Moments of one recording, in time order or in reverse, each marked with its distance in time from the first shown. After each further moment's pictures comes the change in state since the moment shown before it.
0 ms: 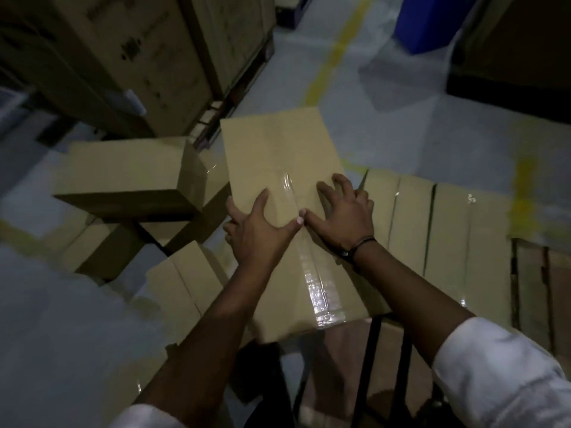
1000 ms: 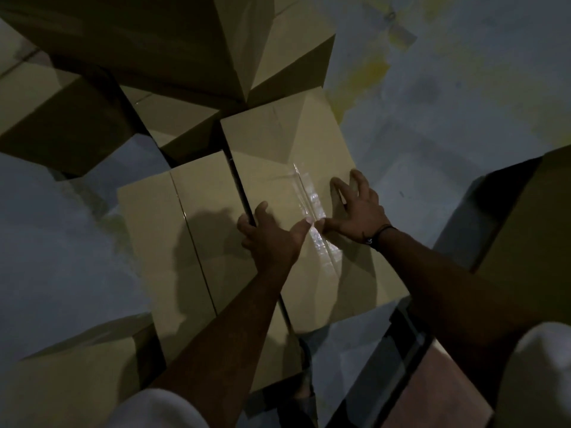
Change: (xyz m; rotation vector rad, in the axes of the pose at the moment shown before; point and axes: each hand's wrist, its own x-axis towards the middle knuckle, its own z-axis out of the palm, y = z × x) left_hand 0.202 -0.448 0.307 -0.246 -0.056 -0.559; right_hand 0.098 0.005 0.575 -0.042 -0.711 -0.085
